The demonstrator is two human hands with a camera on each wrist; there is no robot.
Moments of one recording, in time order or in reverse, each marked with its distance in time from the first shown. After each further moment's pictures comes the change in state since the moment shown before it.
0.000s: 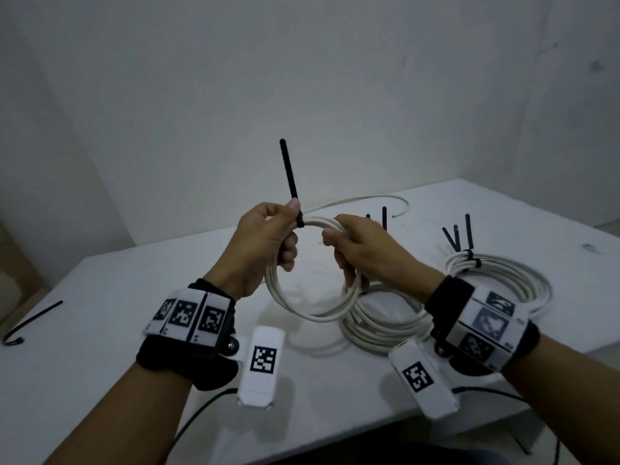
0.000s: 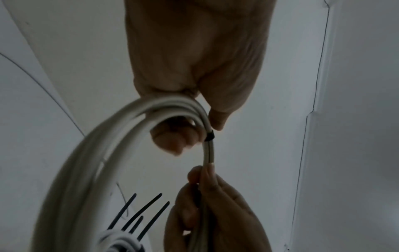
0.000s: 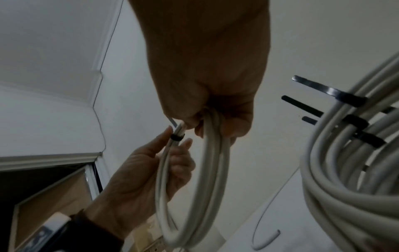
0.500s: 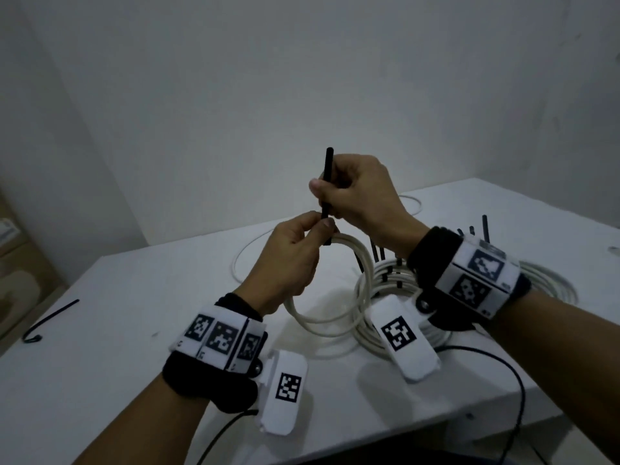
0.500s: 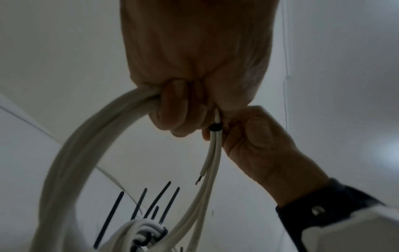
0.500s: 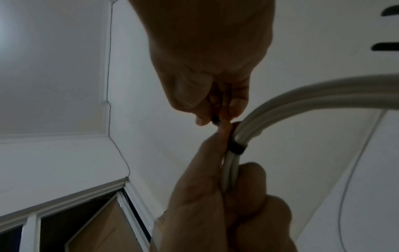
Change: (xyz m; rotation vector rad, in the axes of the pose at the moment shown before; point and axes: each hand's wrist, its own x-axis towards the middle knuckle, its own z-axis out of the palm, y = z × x) left_hand -0.010 -0.010 0.015 0.245 -0.065 0.169; right_hand 0.043 -0.045 -0.006 0.058 0.319 -0.262
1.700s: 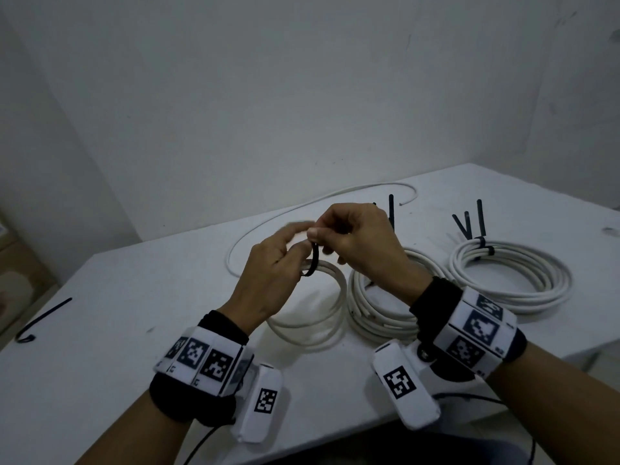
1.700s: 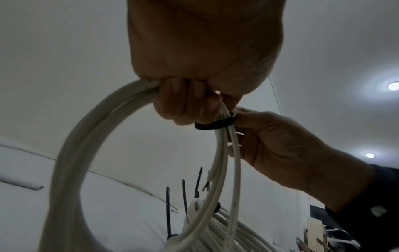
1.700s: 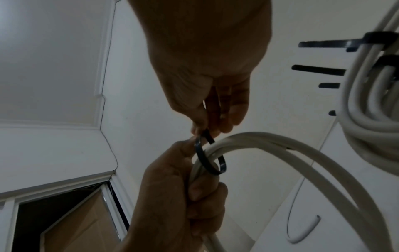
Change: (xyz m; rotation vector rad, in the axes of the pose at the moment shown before) left_hand -0.015 -0.031 -0.006 0.244 0.058 0.112; right_hand -0.056 0.031 0.011 0.009 -0.045 0.124
